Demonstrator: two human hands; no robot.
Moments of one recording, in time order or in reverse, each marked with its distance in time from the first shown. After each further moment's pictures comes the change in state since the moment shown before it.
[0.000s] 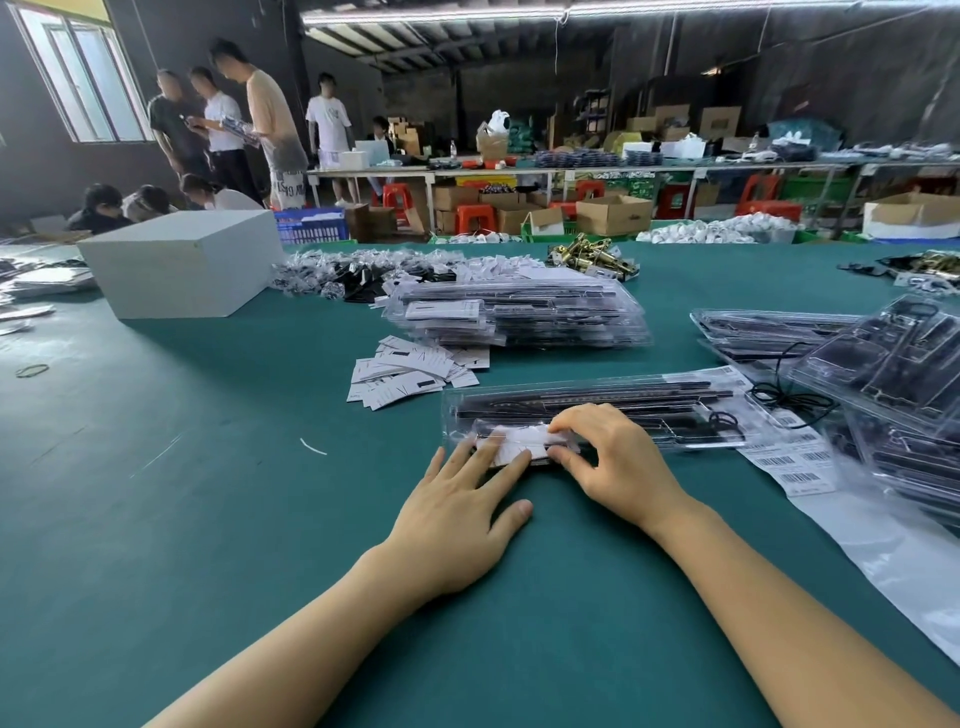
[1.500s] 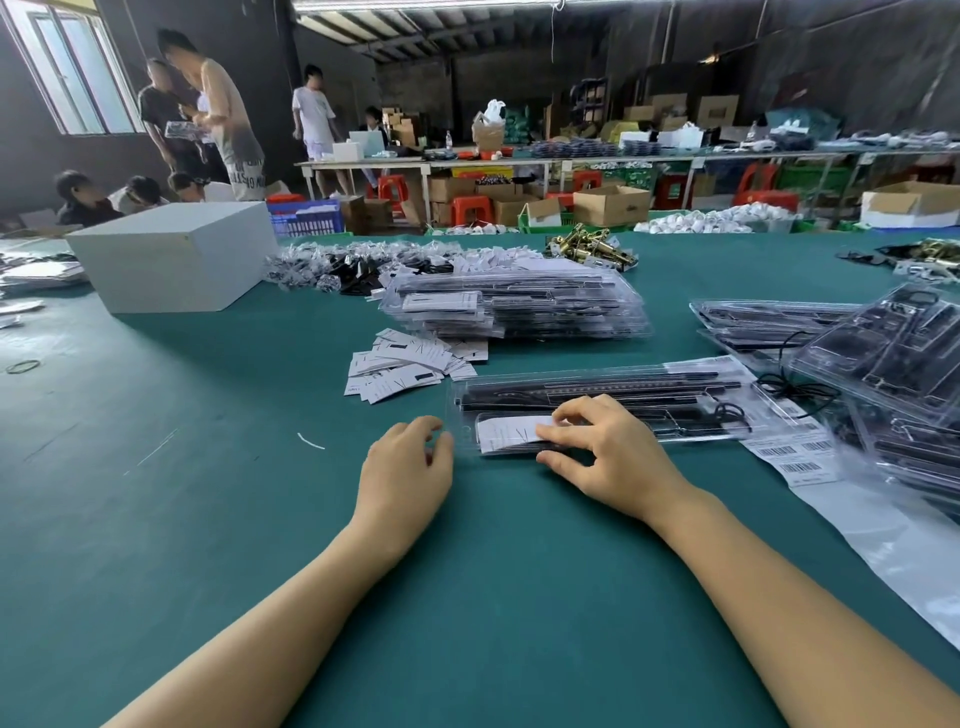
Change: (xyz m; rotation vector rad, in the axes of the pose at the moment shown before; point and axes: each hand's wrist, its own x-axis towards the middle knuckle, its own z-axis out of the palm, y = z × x) left_hand 0.005 -0.024 -0.015 -0.508 0.407 -0.454; right_hand -0.002 0.006 0.005 -0.102 -0.083 -0.035
